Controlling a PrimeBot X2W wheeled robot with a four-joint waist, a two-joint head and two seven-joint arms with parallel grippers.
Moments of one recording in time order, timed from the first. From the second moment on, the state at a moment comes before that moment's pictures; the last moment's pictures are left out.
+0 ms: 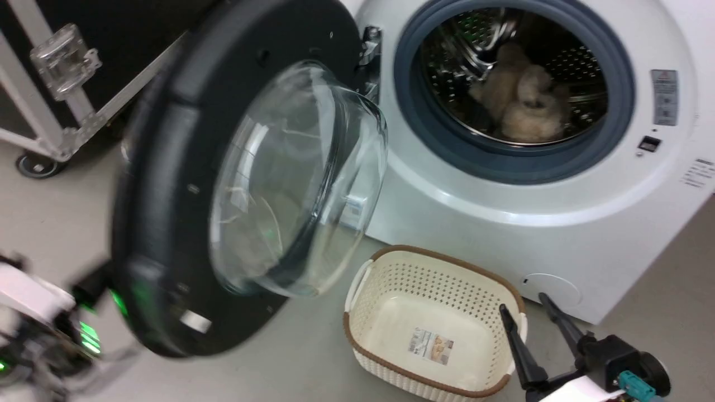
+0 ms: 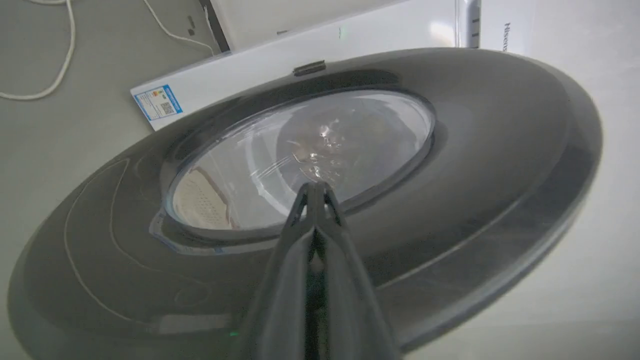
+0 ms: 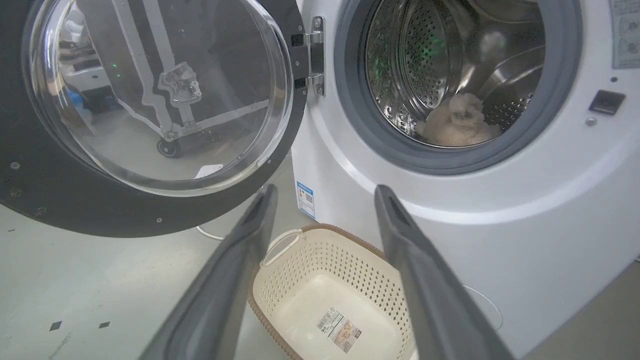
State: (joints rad) left arm -0.41 0.23 0.52 0.41 -1.29 -0.13 0.95; right arm -0.01 -0.06 0.09 0.22 0.06 0.13 -0.26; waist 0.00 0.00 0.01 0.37
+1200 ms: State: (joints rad) left arm -0.45 0.05 -0.10 0.30 -1.67 -0.11 0.29; right arm -0.06 -0.06 0.06 0.17 0.05 0.13 -0.26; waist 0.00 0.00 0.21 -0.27
